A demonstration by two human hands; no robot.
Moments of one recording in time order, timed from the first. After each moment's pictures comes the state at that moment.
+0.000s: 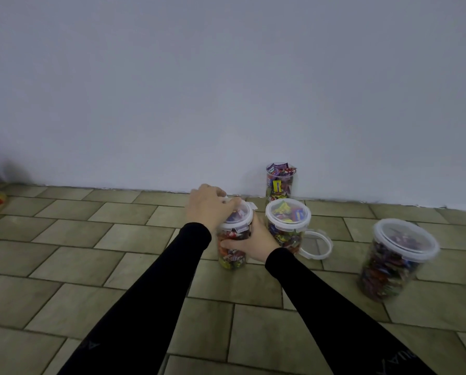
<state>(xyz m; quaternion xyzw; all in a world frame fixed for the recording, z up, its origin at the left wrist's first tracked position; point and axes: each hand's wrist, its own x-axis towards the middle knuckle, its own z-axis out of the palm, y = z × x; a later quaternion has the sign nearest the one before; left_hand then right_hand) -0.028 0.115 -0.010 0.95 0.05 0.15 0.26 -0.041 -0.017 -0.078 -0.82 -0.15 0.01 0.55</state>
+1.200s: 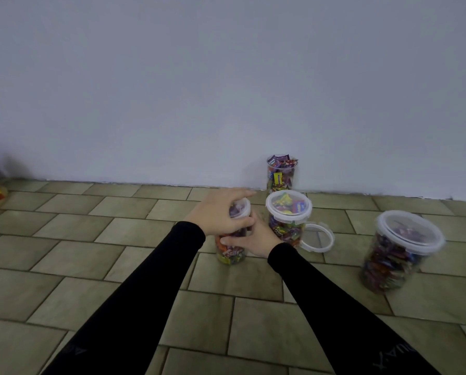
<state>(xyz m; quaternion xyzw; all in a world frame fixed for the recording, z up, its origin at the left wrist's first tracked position) -0.044 0.118 -0.016 0.94 -0.24 0.05 0.24 -0.037 -0.022 -0.094 -0.84 -0.12 0.05 0.52</state>
